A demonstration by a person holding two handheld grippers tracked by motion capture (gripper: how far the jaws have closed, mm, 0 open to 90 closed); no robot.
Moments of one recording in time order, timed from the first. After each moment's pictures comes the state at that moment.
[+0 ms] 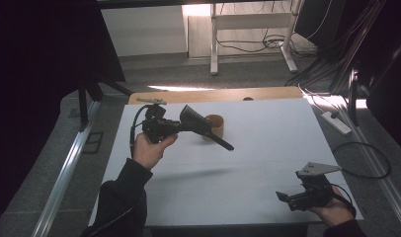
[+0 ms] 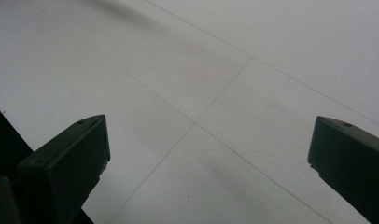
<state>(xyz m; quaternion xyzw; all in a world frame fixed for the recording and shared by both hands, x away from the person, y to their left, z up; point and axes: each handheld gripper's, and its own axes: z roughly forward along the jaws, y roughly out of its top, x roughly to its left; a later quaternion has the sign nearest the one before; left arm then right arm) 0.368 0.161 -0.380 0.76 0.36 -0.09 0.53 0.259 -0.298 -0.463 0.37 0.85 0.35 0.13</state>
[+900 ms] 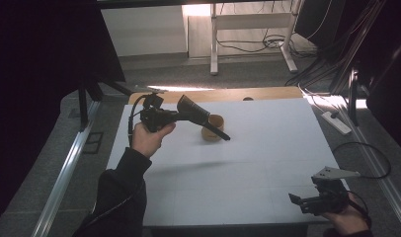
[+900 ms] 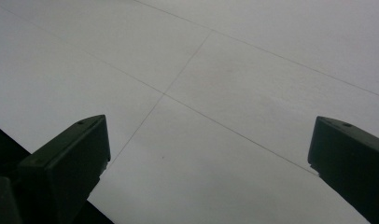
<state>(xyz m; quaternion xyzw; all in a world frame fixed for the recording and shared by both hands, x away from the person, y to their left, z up) 0.390 0.169 -0.366 0.76 0.38 -0.07 0.53 0.244 -0.325 -0.459 0.43 0.83 0.33 0.15</state>
